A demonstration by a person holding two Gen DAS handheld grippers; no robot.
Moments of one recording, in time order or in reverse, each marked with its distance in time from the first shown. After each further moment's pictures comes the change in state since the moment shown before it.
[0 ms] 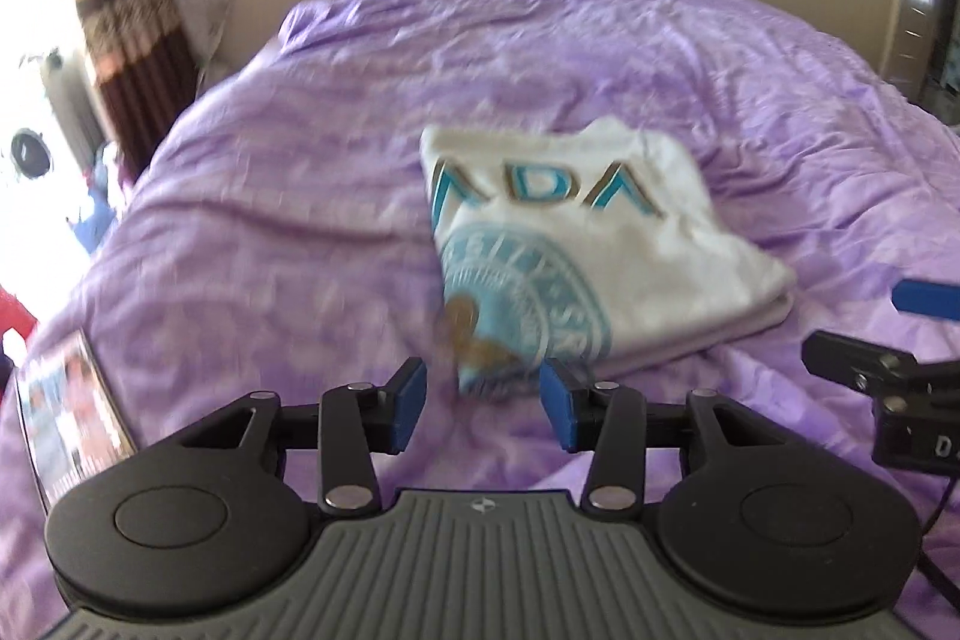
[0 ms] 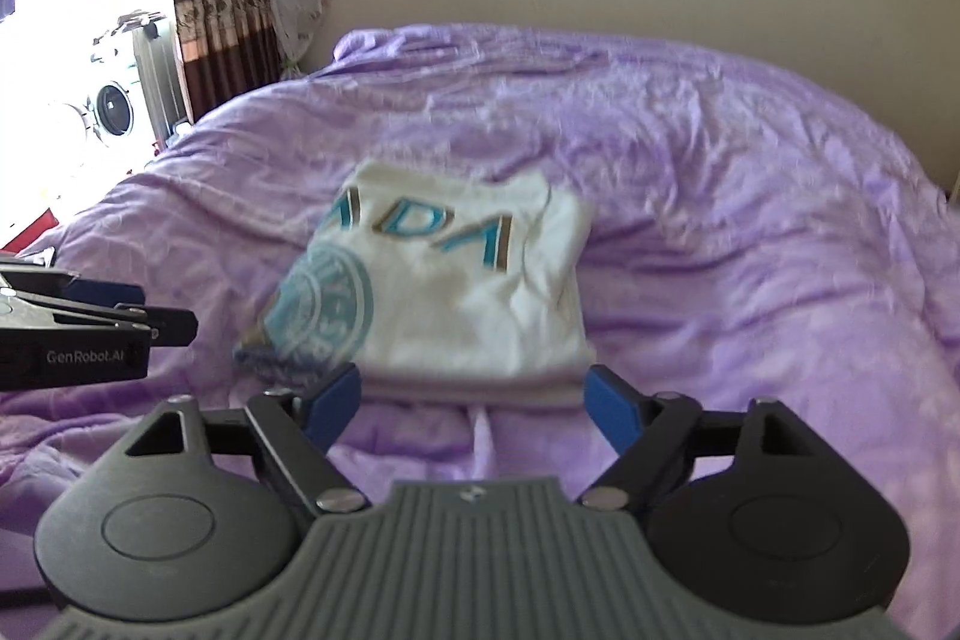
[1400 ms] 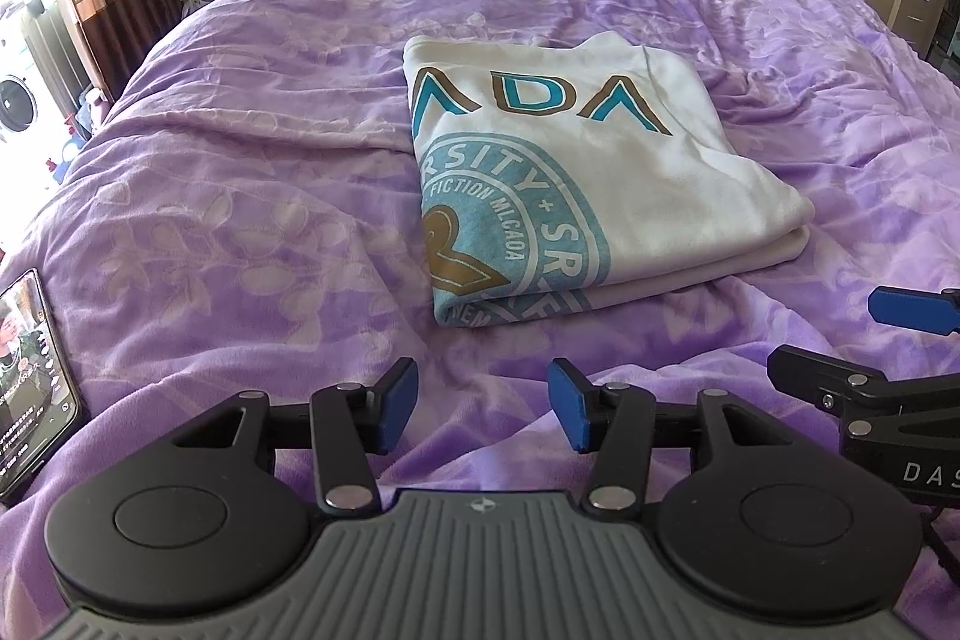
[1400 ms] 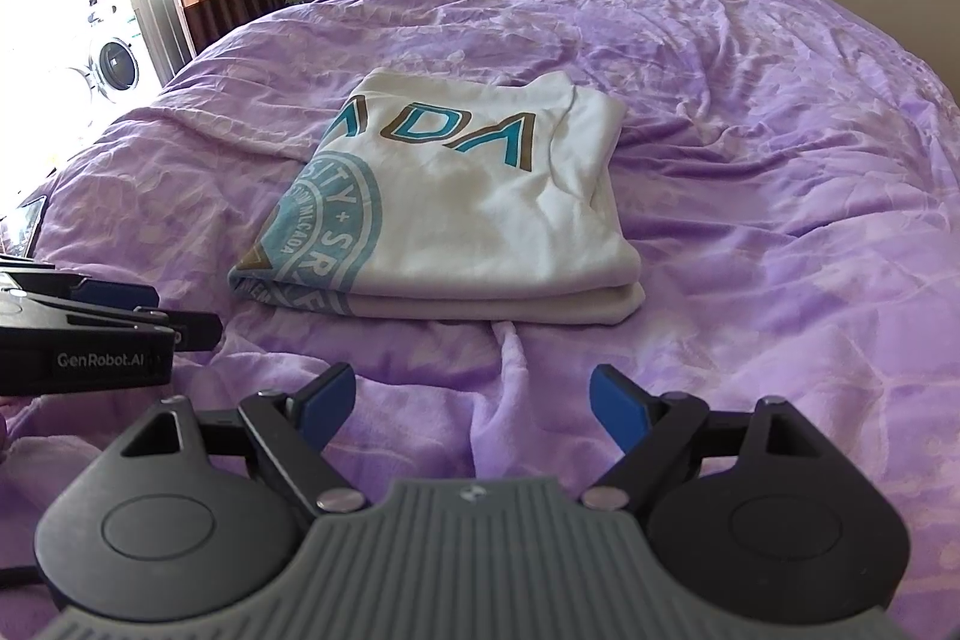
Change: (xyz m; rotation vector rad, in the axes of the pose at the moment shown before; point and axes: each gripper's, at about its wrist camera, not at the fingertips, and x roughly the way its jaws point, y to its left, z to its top) left arm 0.028 -0.007 -0.011 0.006 0.133 -0.020; right arm 0.040 -0.002 -0.013 0.017 0.148 0.050
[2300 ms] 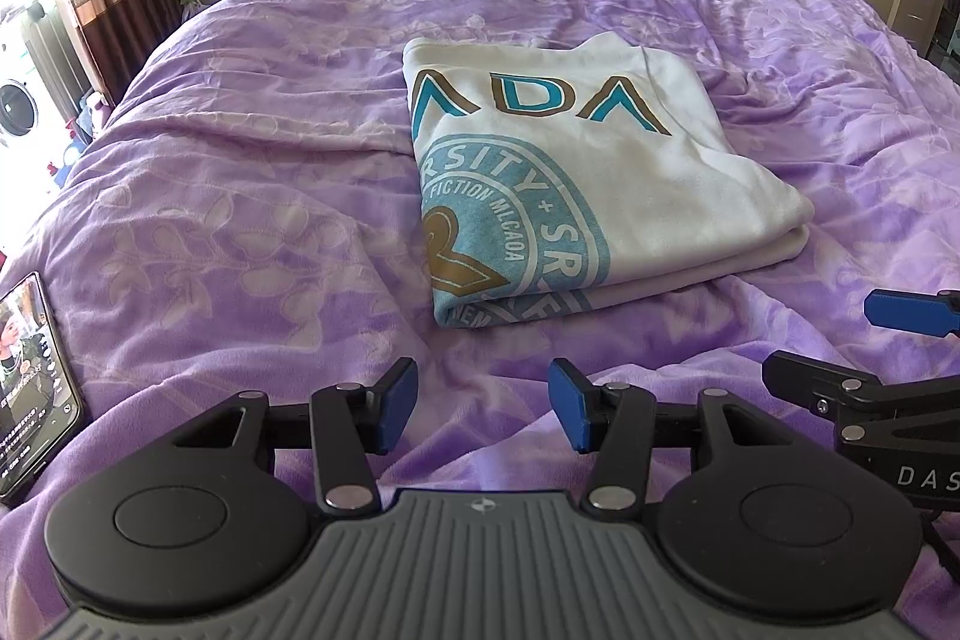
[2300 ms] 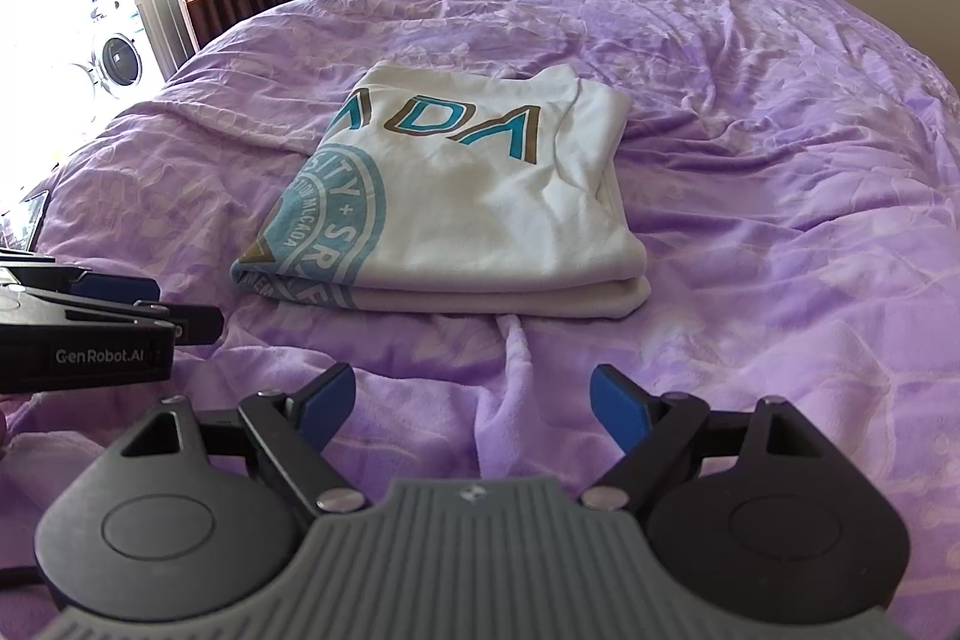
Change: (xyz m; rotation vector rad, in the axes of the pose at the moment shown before) left arm 0.000 -0.001 0.000 0.002 -0.001 0.001; right arm 0.002 0.002 -0.001 -0.001 0.008 0.006
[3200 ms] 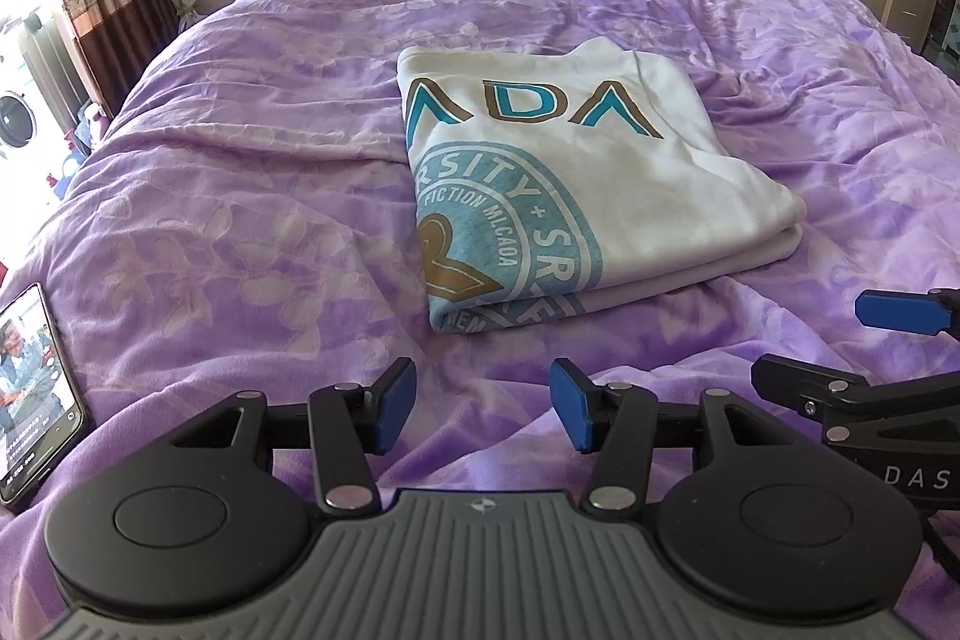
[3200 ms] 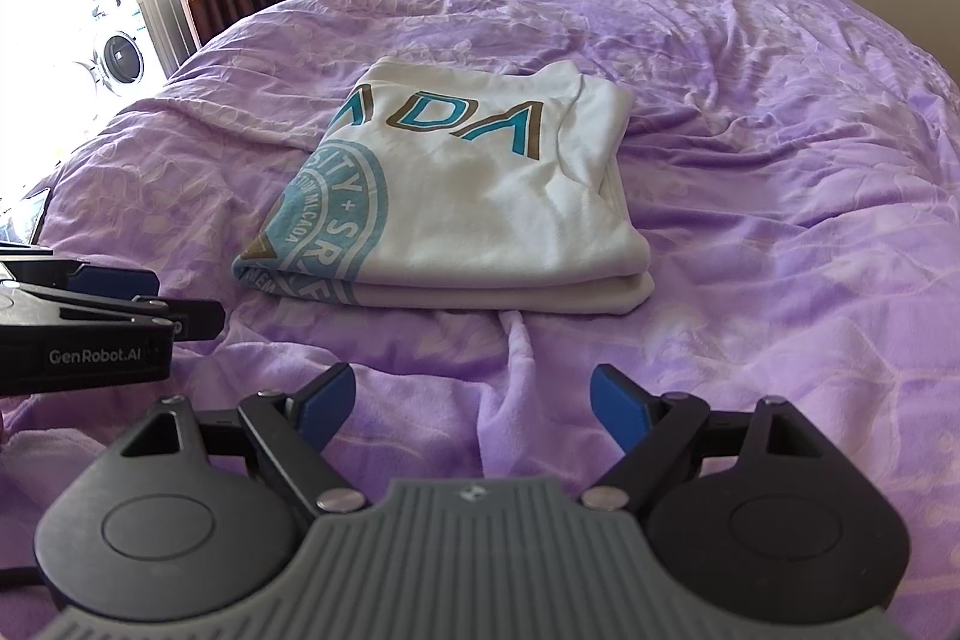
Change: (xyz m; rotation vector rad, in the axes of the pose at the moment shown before) left arm -0.004 -0.001 0.002 0.019 -0.012 -0.001; right arm 0.000 0.000 -0.001 0.000 0.002 0.001
